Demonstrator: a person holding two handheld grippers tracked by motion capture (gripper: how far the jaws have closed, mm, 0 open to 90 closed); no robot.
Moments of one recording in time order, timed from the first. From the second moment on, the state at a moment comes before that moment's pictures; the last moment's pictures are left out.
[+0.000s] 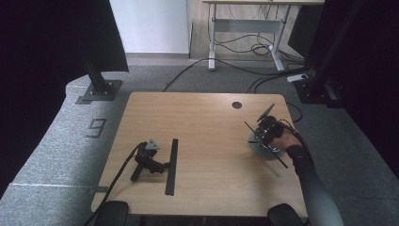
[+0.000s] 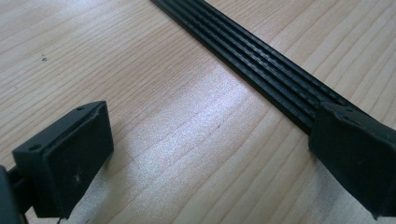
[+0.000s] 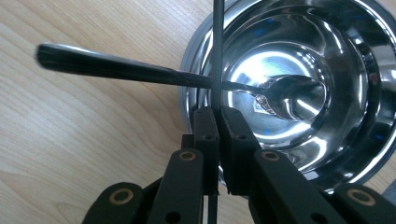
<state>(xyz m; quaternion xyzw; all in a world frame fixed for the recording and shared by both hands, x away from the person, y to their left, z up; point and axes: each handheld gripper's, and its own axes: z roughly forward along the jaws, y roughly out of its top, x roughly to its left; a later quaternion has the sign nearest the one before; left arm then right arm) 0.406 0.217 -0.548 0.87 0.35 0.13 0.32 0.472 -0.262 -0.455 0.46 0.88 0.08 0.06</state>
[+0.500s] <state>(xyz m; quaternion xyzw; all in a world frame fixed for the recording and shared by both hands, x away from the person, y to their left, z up) 0.406 0.217 -0.548 0.87 0.35 0.13 0.32 0.473 -0.270 -0.463 0.47 0.88 0.09 0.05</state>
